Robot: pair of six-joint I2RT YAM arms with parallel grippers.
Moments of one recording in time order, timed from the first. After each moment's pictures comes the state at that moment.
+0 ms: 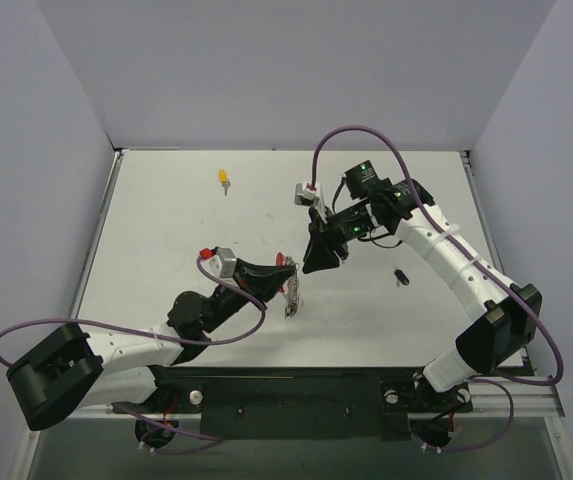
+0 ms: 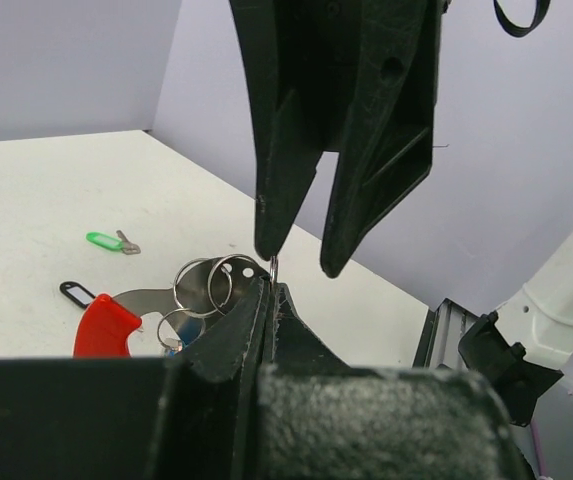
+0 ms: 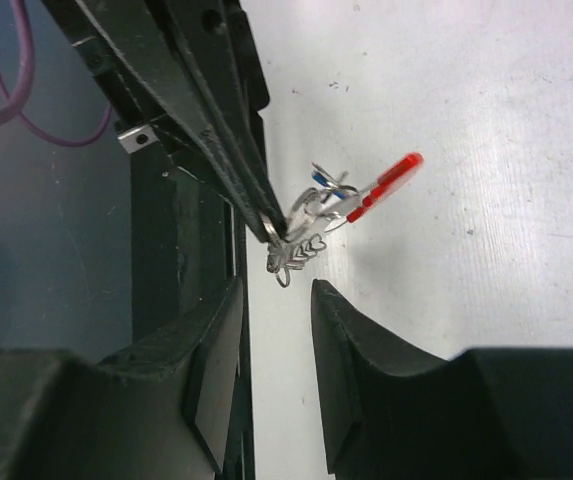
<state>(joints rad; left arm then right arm) -0.92 1.15 0.27 1.25 0.05 -0.46 0.55 1.53 1.51 -1.02 -0.90 -0.51</state>
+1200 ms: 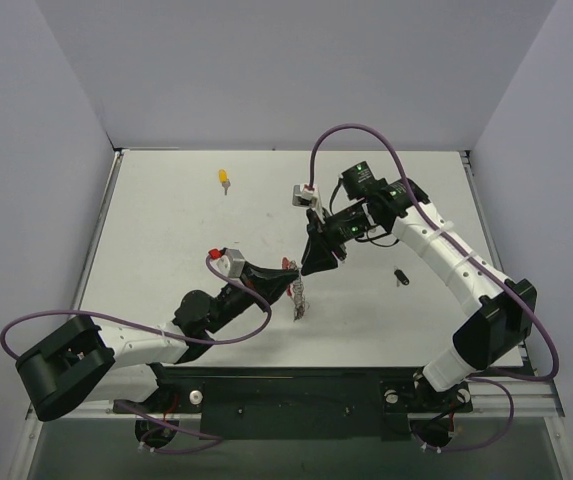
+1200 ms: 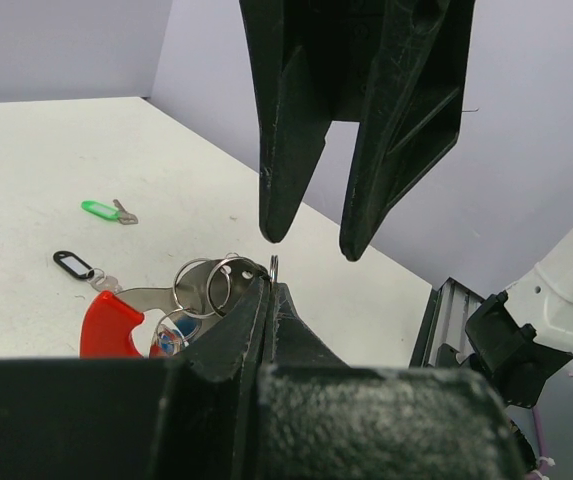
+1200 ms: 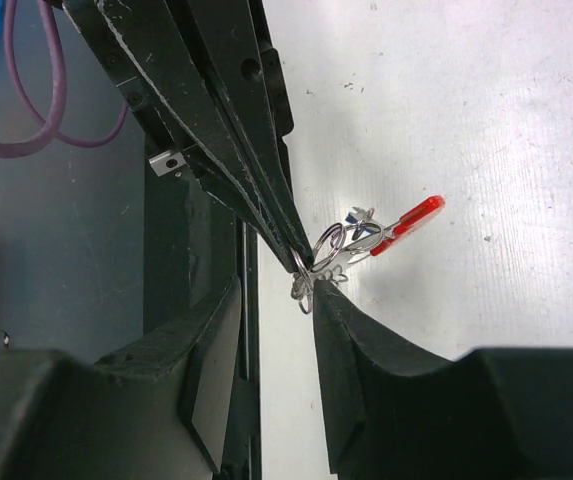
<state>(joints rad) -0.93 1.23 0.27 1.26 0.04 -0.47 0.55 1.56 1.51 -1.03 -0.95 -0.52</state>
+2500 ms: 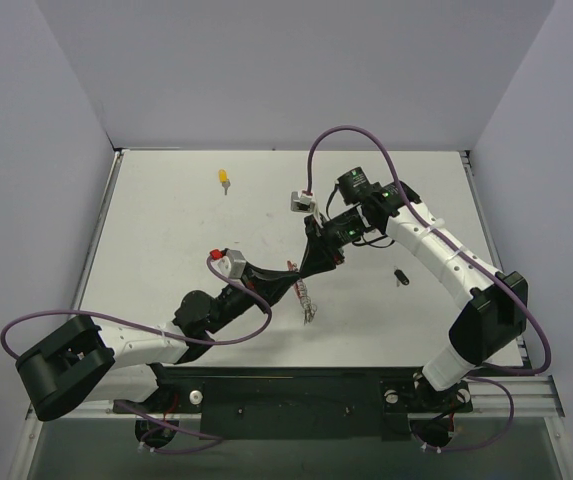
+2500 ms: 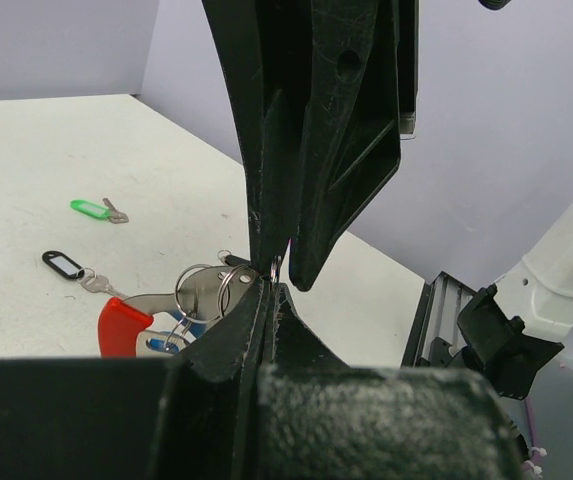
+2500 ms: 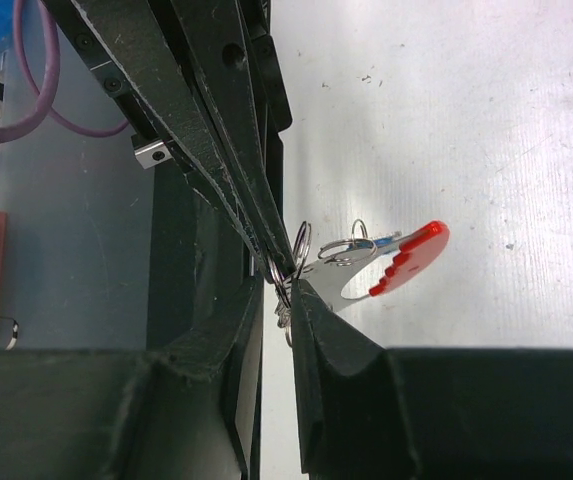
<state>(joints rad) -0.93 1.23 0.27 1.26 0.06 -0.47 0.55 1.59 1.46 -1.01 -1.00 -0.56</state>
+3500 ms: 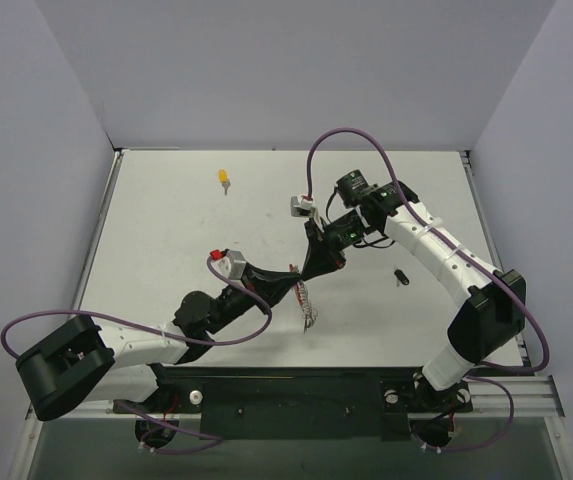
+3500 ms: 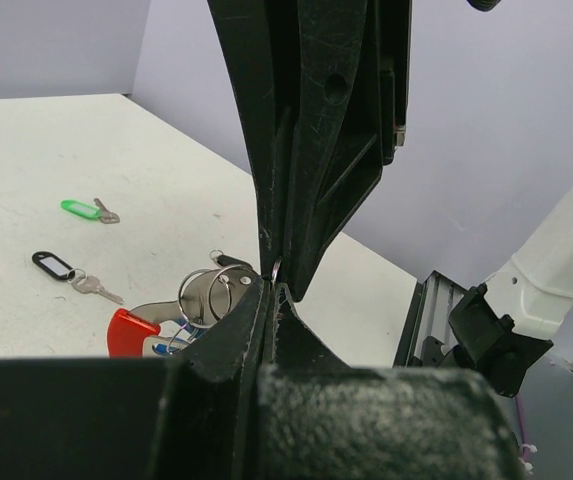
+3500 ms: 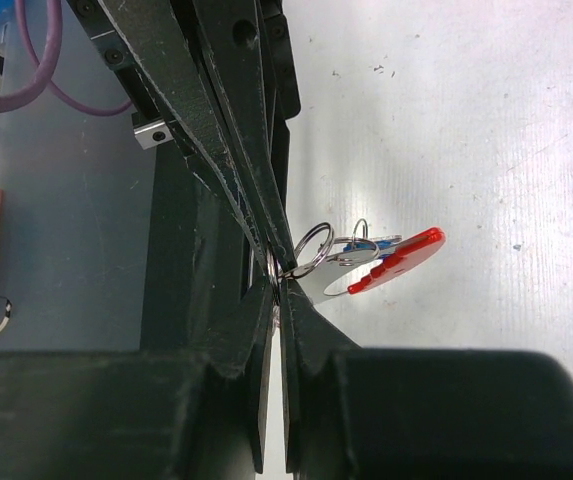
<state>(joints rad) -0.93 1.23 0.27 1.27 0.06 -0.48 0.55 1.60 1.46 -1.07 -1.01 -0.66</state>
